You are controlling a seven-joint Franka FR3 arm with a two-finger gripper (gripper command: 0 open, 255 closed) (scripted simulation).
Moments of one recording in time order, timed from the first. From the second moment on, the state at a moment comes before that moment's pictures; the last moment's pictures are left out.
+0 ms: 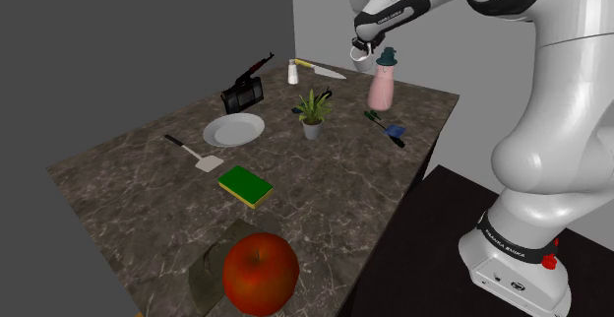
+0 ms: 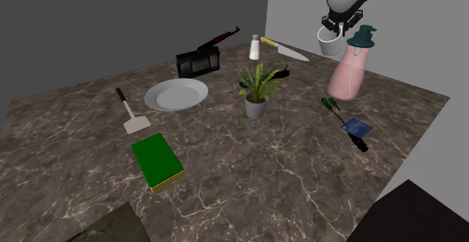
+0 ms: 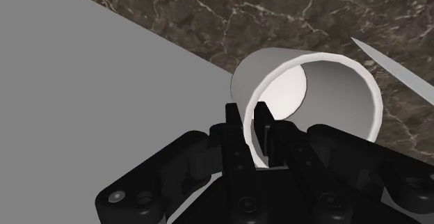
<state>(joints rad) -0.64 0.53 0.33 -1.46 -0.84 2.23 0.87</state>
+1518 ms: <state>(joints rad) -0.62 0.60 0.29 -1.52 -0.95 2.35 1.01</state>
